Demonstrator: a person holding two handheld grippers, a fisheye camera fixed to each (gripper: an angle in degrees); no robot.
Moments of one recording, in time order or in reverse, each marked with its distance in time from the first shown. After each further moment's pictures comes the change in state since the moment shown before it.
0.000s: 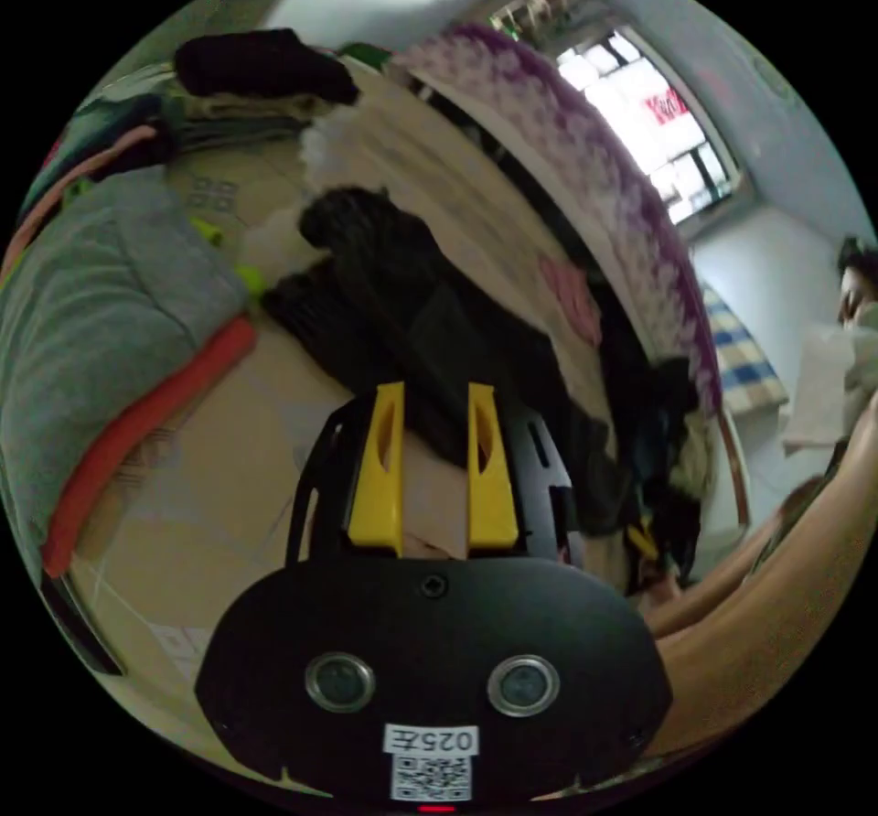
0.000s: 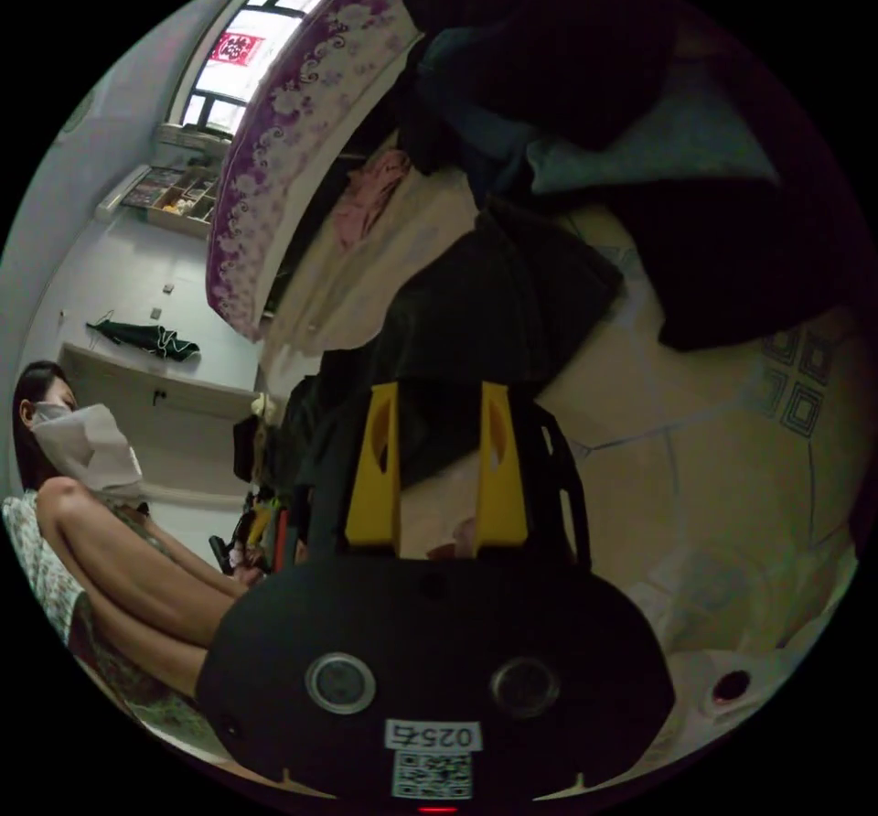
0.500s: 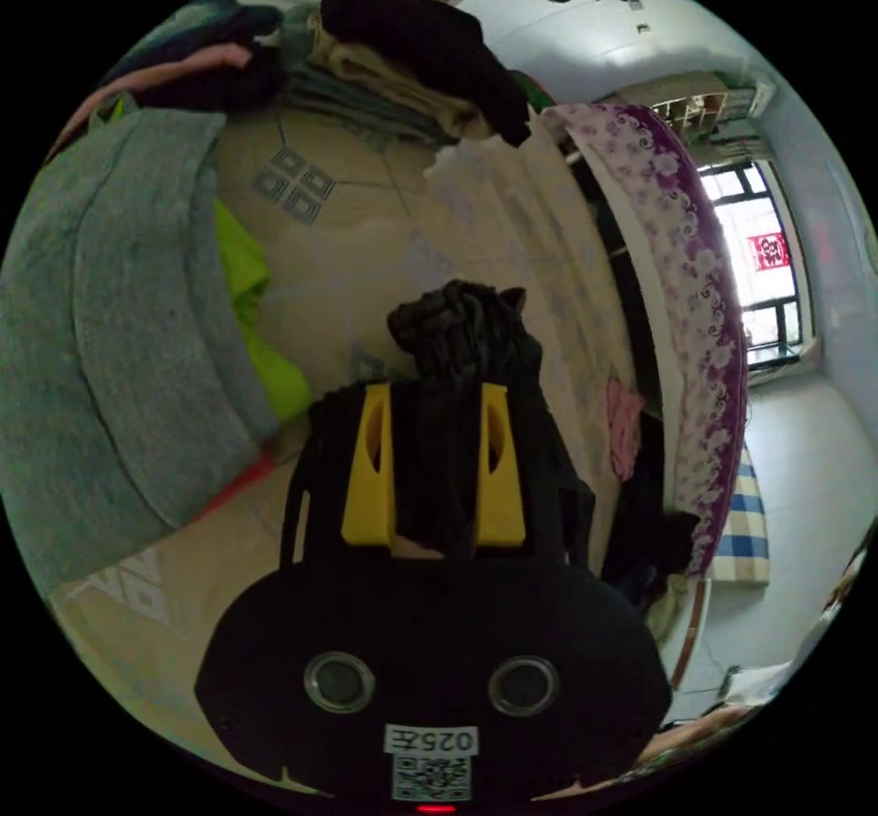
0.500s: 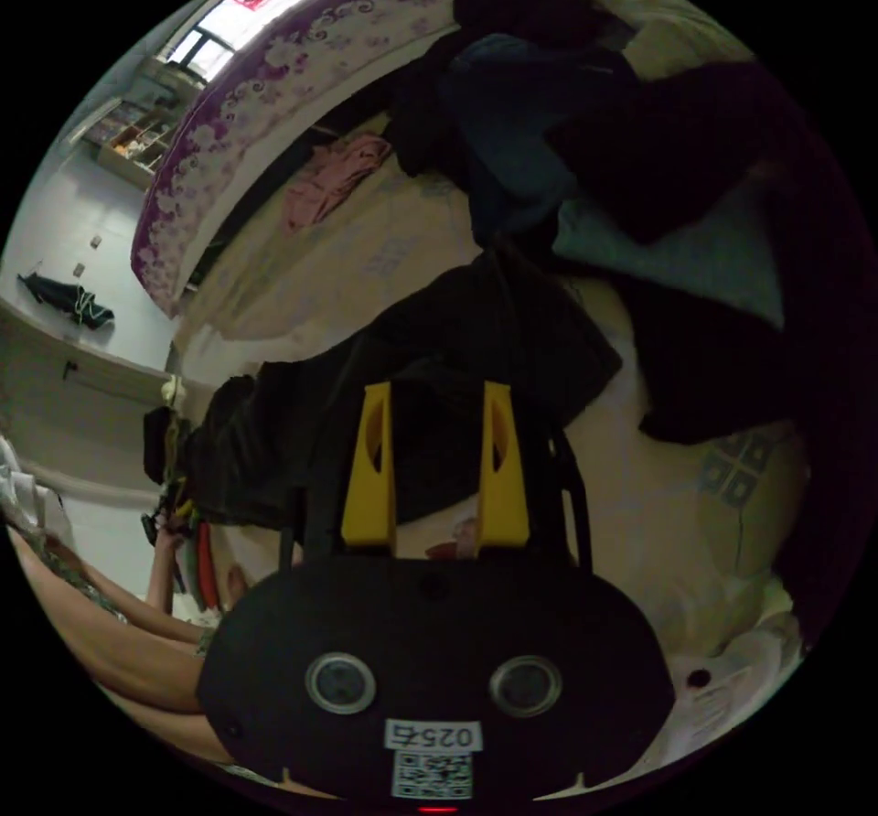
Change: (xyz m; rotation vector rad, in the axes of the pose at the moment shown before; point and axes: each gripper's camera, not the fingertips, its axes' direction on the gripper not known) left arm -0.112 -0.089 -0.018 0.082 -0.082 -0.392; right arm 0.055 -0.041 -0.108 0.008 0.310 -0.073
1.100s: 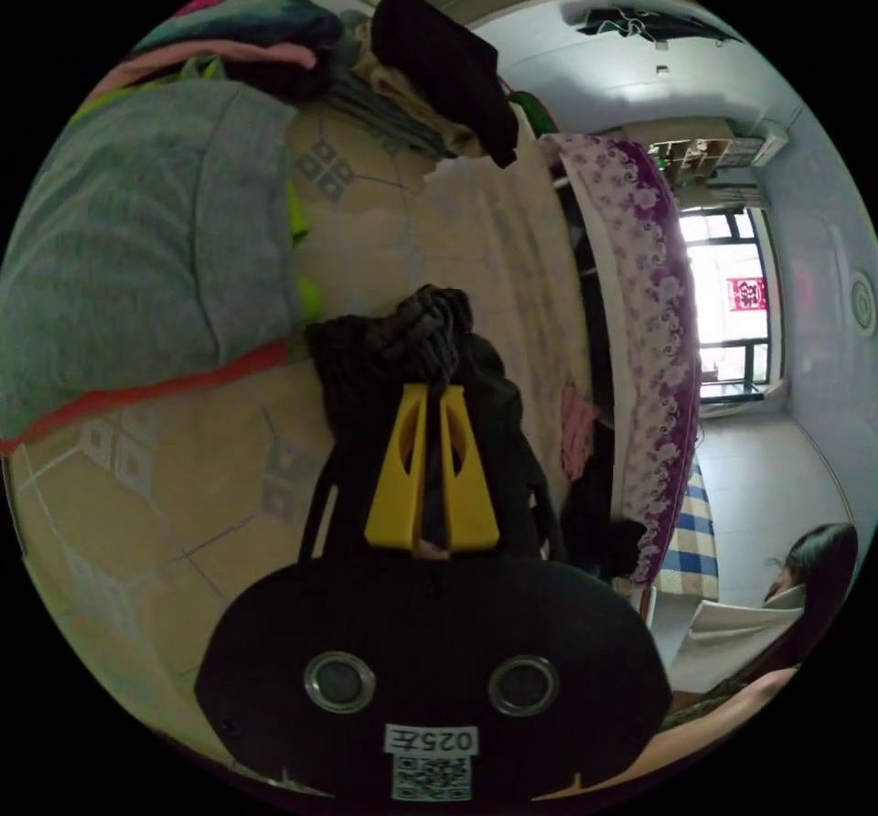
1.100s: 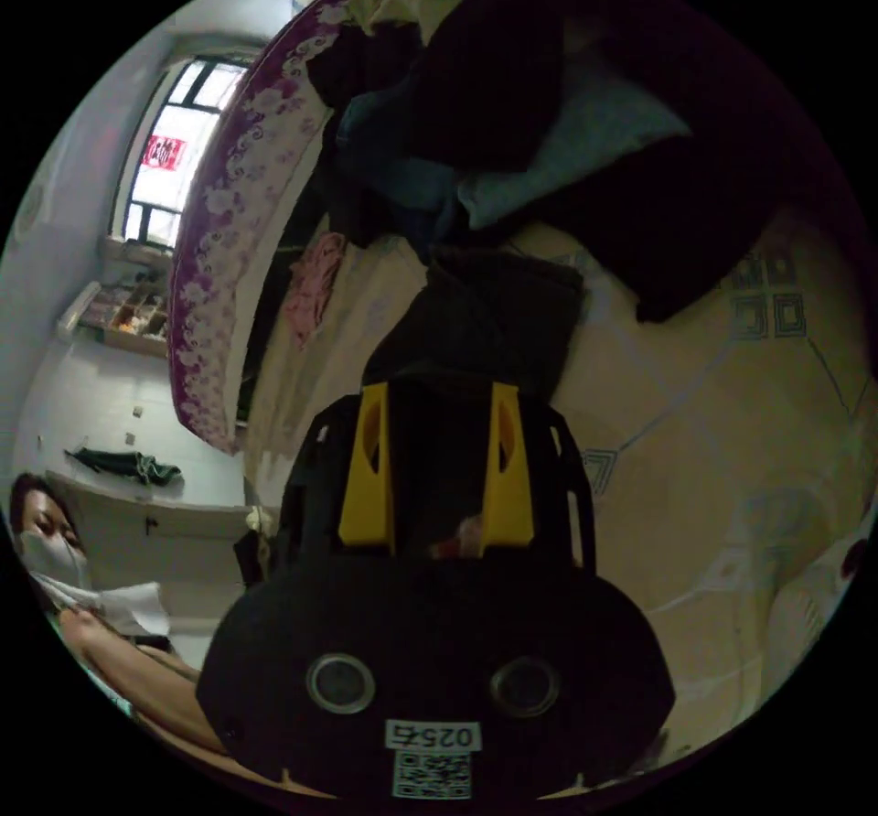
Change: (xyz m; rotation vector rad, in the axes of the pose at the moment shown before) left arm -0.055 -0.007 -0.130 0.009 0.121 -0.123; right arm 0.183 0.032 -0.070 0.201 -0.234 0.422
